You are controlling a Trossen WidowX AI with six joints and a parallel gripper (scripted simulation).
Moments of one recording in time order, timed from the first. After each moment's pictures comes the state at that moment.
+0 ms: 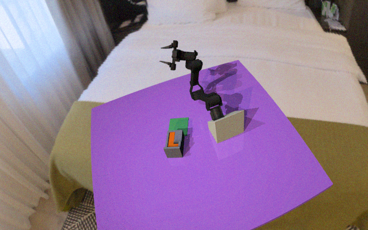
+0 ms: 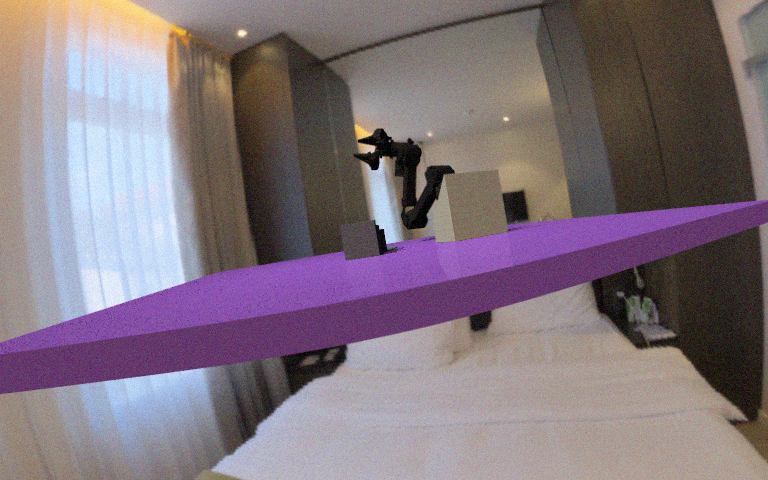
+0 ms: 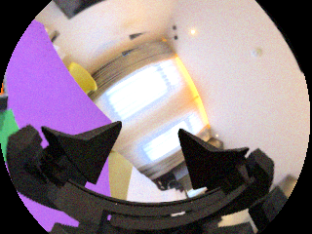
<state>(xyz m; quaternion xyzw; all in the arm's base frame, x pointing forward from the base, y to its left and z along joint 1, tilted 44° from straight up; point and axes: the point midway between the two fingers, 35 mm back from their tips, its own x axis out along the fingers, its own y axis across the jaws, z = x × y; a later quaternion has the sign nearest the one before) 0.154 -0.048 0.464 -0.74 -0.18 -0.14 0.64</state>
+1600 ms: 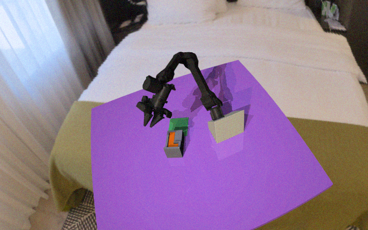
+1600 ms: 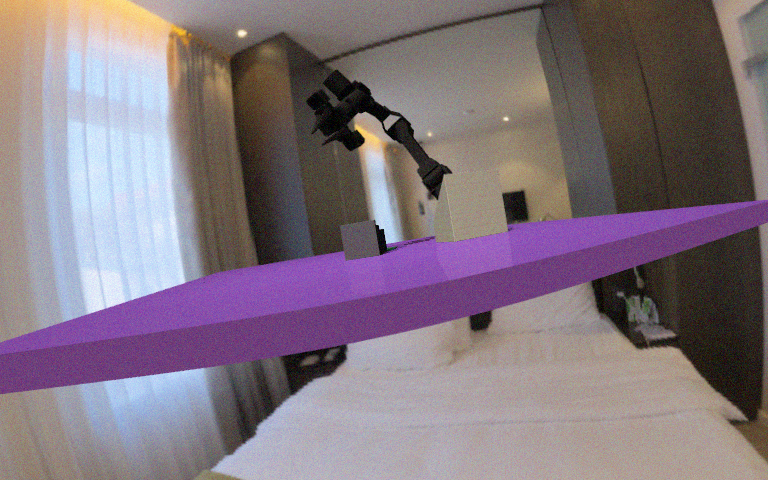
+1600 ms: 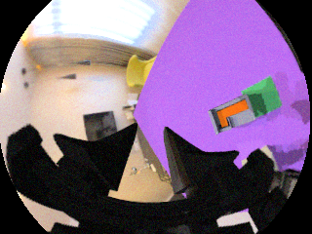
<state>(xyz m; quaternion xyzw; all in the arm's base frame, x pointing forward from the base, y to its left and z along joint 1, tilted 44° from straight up) 0.300 0.265 0.128 0.27 0.34 -0.13 0.89</state>
